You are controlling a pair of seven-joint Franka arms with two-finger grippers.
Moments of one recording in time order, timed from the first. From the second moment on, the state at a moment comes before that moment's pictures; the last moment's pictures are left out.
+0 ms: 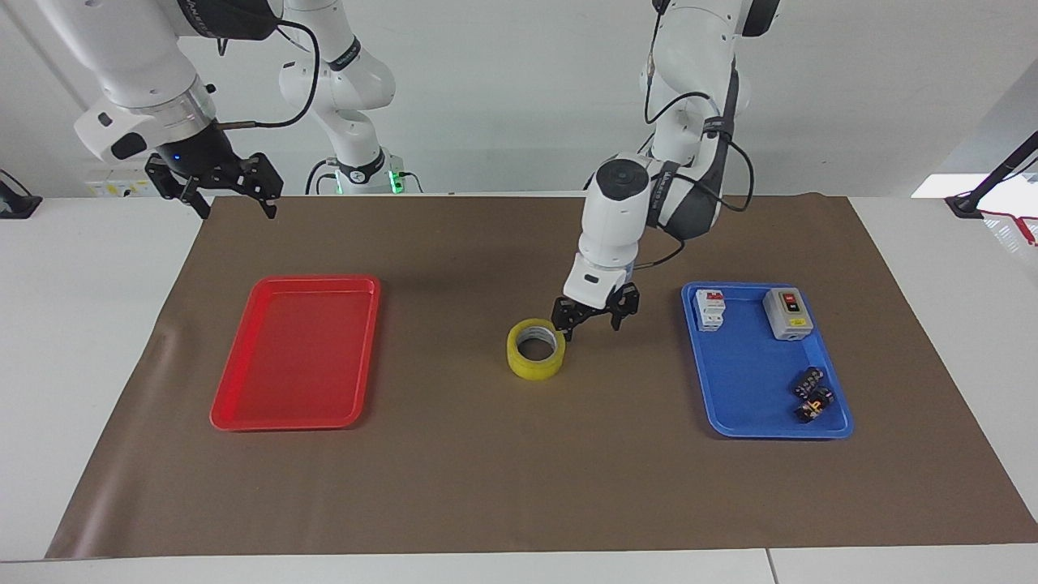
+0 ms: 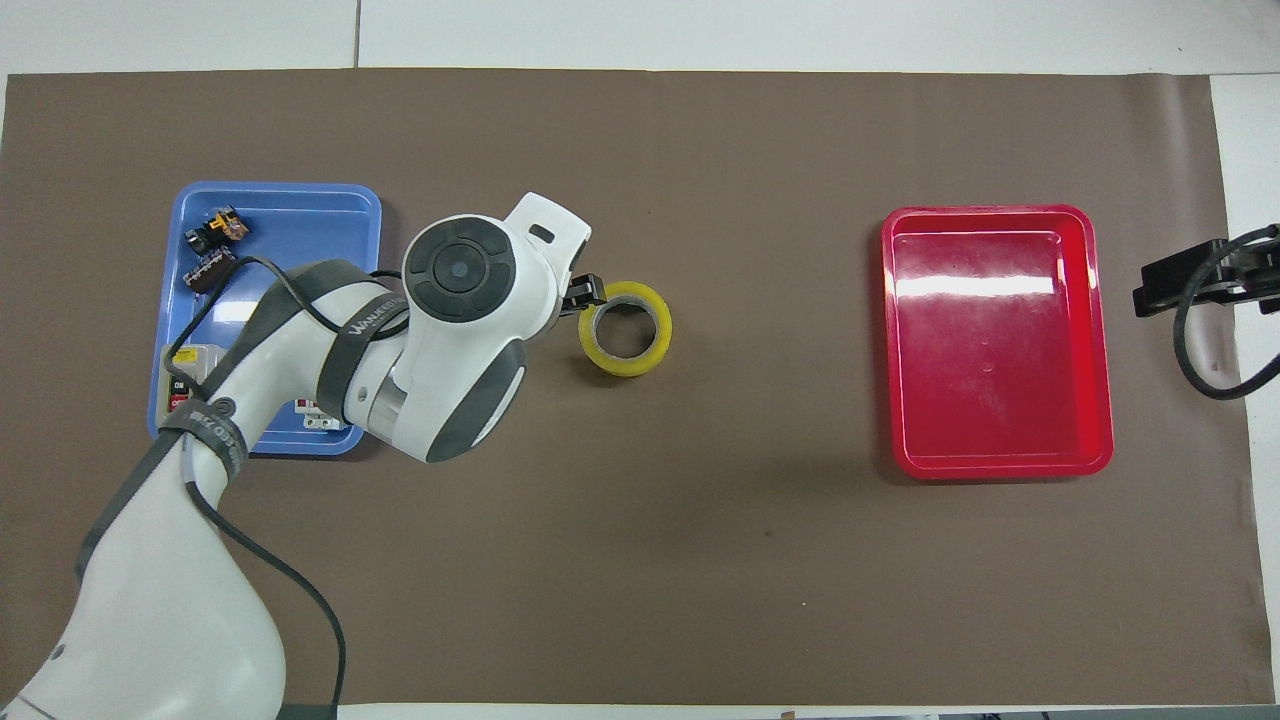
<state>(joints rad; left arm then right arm) -0.53 0.26 0.00 -1.83 0.06 2.19 -0.73 -0.01 0.01 -0.01 -1.51 -0.02 1.46 -0.01</state>
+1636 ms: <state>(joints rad) -0.04 -0.03 0.02 -1.67 -0.01 1.64 -0.02 0.49 0.45 0.03 -1.56 0.05 2.03 0.23</state>
